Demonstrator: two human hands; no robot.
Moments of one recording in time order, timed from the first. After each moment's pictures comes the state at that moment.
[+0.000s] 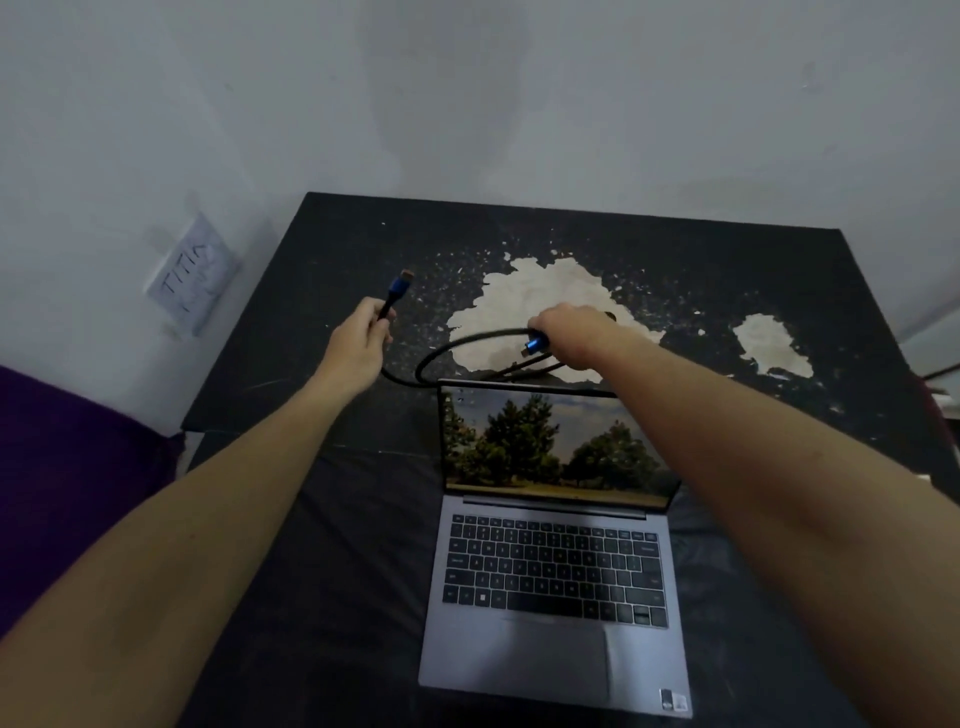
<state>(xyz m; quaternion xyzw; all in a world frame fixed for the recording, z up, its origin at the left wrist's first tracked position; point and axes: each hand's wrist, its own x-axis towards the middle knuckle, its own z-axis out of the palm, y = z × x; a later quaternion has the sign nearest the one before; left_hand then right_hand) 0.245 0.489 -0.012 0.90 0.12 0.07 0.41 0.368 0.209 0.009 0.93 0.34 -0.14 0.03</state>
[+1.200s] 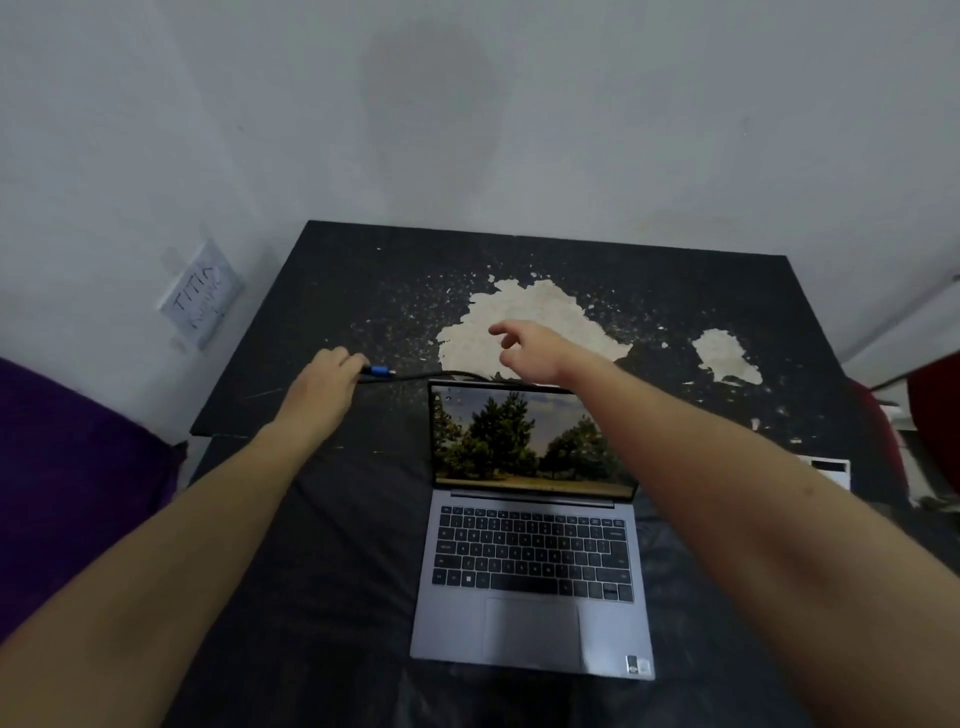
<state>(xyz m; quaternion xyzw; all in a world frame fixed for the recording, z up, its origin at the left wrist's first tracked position) 0.181 0.505 -0.002 0.99 0.01 0.09 0.07 0.297 0.209 0.062 0.90 0.21 -0.24 -0.30</state>
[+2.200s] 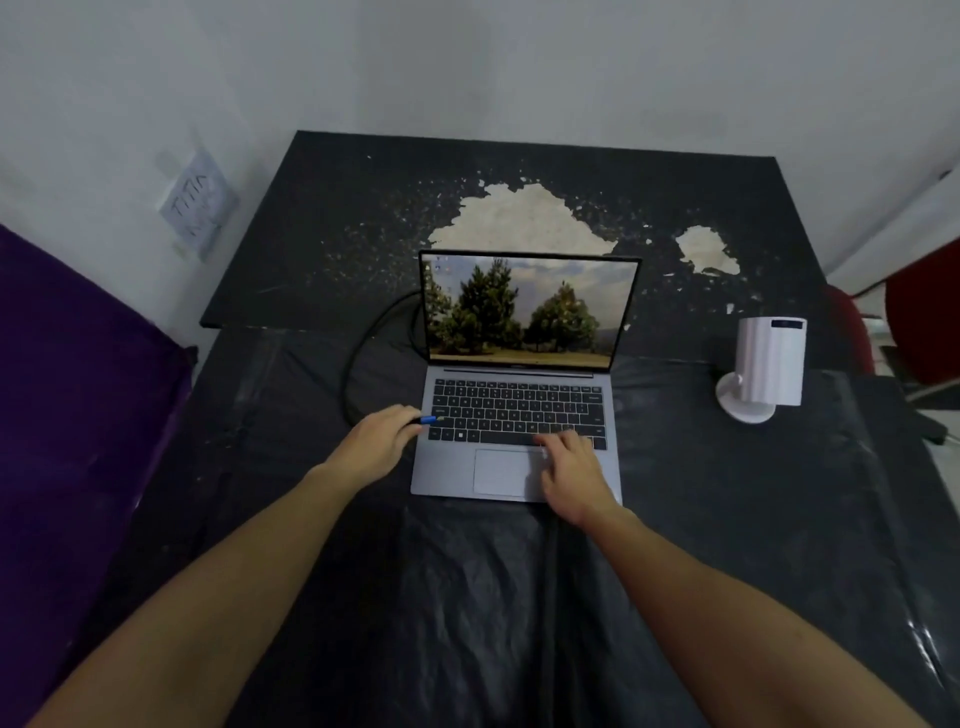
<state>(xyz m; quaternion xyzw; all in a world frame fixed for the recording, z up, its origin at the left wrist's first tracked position) -0.019 0.389 -0.086 0.95 -0.03 -0.08 0.29 0.008 0.078 -0.104 0.95 0.14 -0.16 -0.23</state>
